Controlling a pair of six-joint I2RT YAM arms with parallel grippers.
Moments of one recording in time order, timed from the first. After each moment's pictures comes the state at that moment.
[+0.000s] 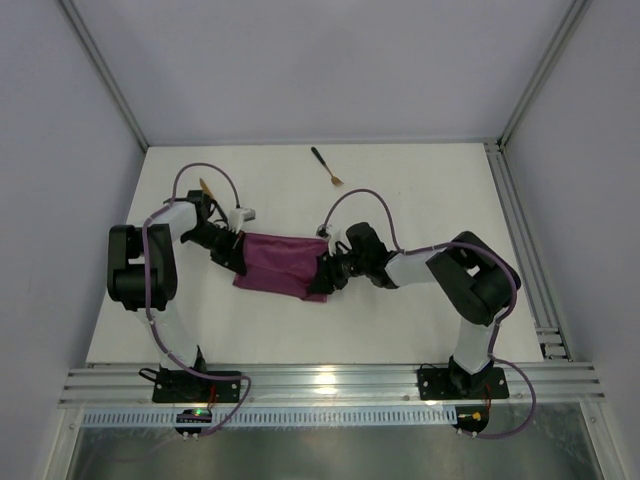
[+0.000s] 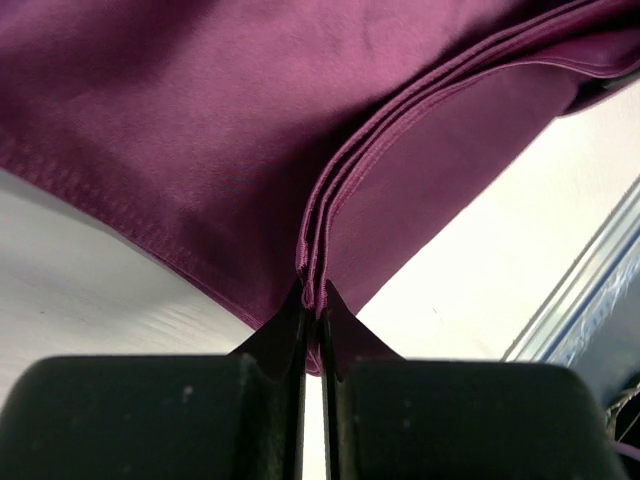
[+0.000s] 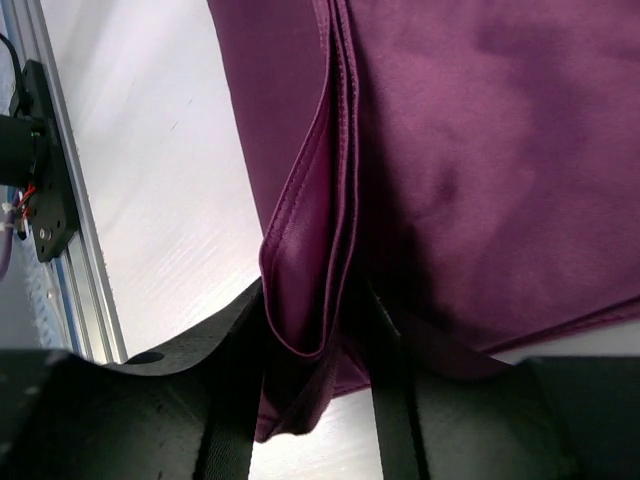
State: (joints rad) left arm 0.01 1.87 1.17 -0.90 0.69 0.65; right arm 0.68 1.84 0.79 0.40 -0.66 0.27
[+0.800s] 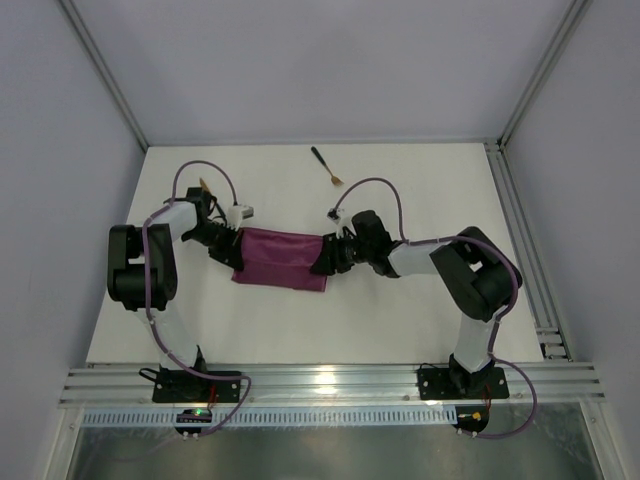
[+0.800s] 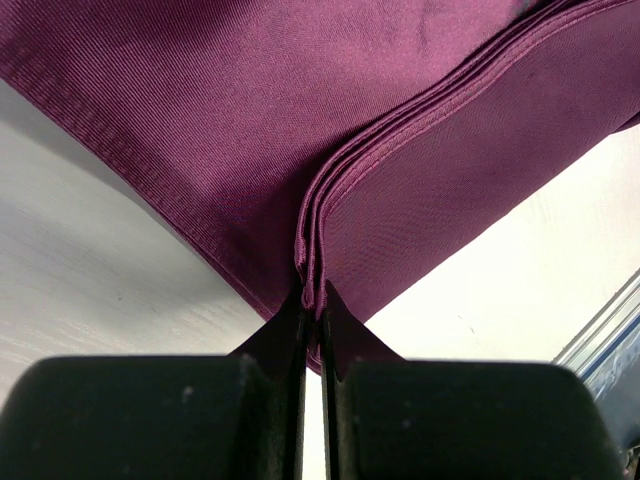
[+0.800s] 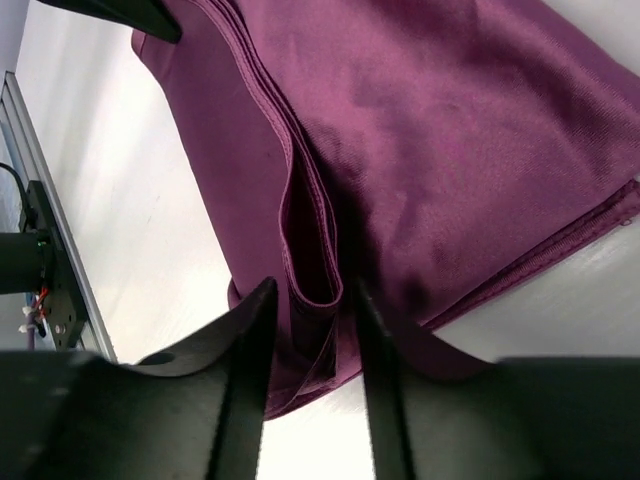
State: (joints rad) left arm 0.01 1.87 1.17 -0.81 0.60 0.57; right arm 0.60 1.84 0.85 0.39 -0.57 0.42
